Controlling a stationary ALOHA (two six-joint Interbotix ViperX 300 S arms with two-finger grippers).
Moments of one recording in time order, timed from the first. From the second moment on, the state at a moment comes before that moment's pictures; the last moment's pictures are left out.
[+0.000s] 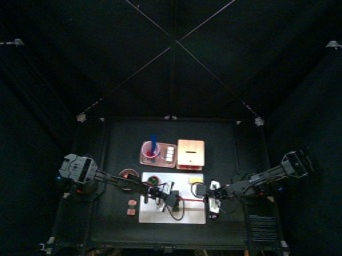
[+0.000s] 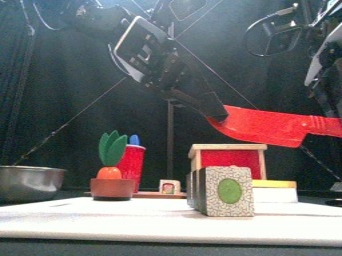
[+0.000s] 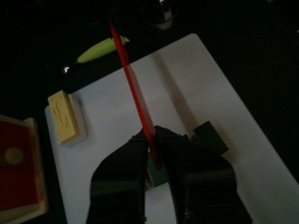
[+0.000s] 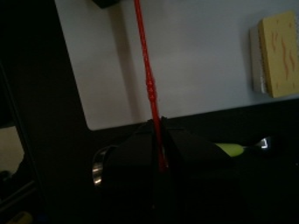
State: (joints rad) left arm -0.20 0.19 0.42 0.23 0.05 0.08; right arm 0.31 -0.39 0.87 -0.06 0.68 0.58
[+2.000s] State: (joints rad) left arm -0.05 0.20 0.47 0.14 0.11 0.08; right arm 0.21 -0.50 1.04 0.18 0.65 0.58
